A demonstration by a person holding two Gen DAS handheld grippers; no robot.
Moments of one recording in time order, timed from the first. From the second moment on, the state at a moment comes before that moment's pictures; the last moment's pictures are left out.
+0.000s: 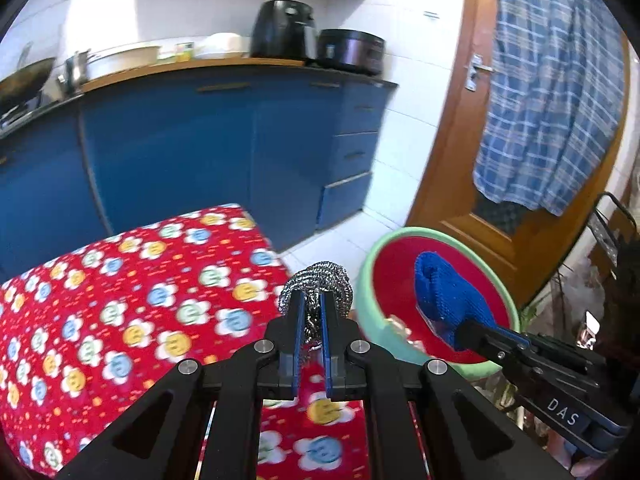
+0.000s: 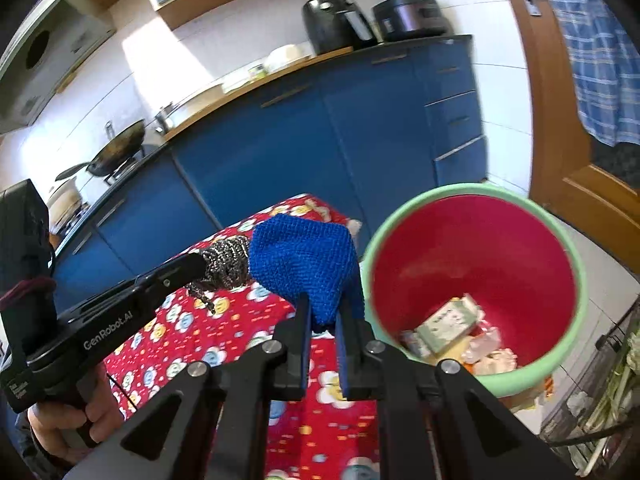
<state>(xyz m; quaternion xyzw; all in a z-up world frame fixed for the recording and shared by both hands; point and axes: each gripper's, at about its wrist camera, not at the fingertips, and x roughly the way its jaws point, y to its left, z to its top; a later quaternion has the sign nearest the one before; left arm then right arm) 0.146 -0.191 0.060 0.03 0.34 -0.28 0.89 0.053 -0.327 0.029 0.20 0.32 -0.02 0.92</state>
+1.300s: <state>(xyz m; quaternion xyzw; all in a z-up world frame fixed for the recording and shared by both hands) 0.140 -0.242 0.031 0.04 0.39 -0.31 0.87 0.029 -0.380 0.018 0.20 0.32 -0.09 0.92</state>
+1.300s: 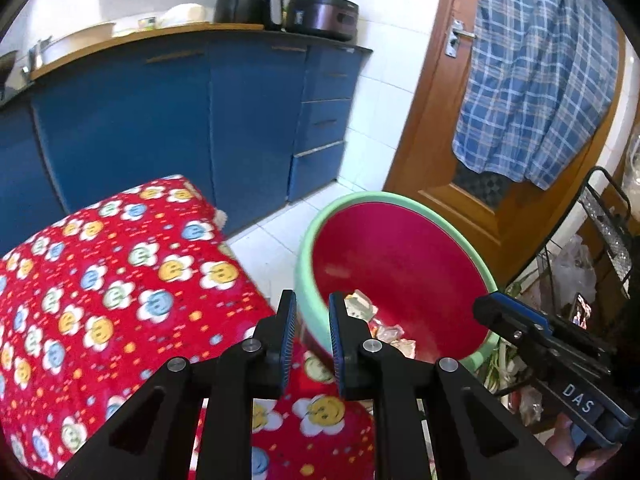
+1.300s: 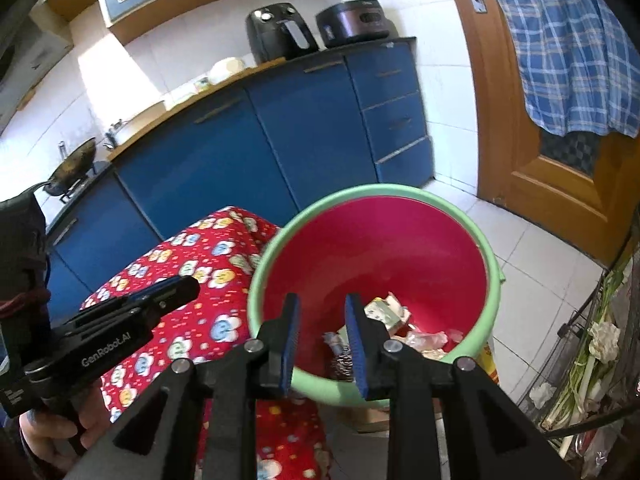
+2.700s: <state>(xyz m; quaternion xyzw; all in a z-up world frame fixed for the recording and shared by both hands) 0.018 -0.053 0.064 -0.03 0.34 -0.14 0.93 -0.044 -0.230 0.054 0.11 0.29 0.01 0.95</state>
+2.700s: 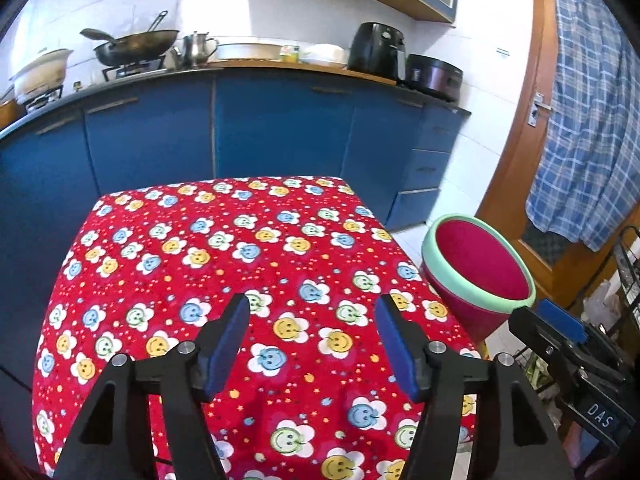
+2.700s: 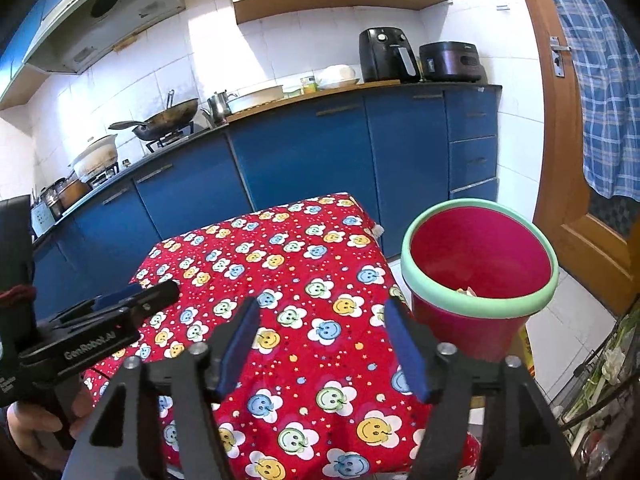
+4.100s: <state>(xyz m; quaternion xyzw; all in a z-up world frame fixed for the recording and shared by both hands) 0.015 -0.051 0.063 -0.02 0.34 -0.10 0.94 -0.046 -0.237 0.044 0.12 0.30 -0.01 0.95</state>
